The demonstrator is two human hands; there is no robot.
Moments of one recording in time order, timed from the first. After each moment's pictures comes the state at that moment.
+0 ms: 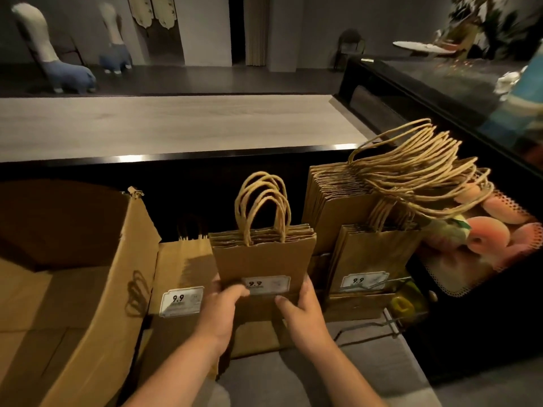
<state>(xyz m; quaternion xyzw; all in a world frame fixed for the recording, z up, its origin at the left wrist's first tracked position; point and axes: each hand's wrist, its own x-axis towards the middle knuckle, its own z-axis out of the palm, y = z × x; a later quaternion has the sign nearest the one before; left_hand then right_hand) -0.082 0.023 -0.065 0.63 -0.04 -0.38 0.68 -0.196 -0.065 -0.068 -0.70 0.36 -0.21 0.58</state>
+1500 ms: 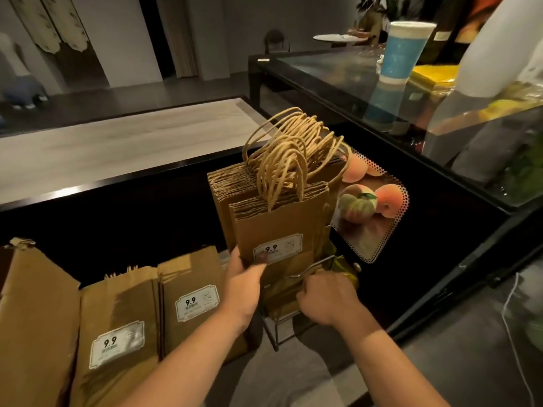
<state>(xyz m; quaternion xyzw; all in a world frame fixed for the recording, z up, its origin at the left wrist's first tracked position) -0.174 -0.080 -0.026 0.61 -0.28 -0.36 0.64 -0.297 -0.159 -0.044 -0.88 0.46 0.09 0.11</state>
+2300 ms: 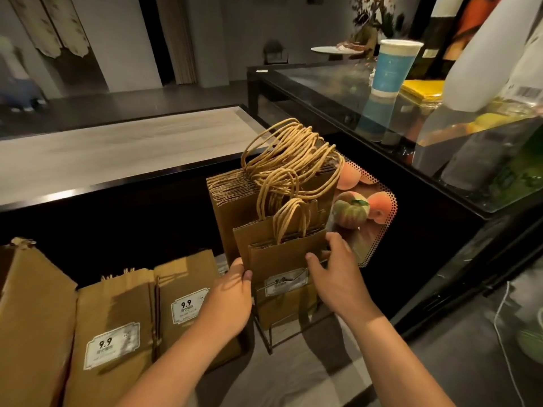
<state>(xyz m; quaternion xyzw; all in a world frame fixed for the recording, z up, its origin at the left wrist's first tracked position) -0.151 -0.060 -0.046 0.81 -0.43 -0.24 0.31 -0.313 -0.160 -0.022 -0.73 0.50 -0.32 0.33</state>
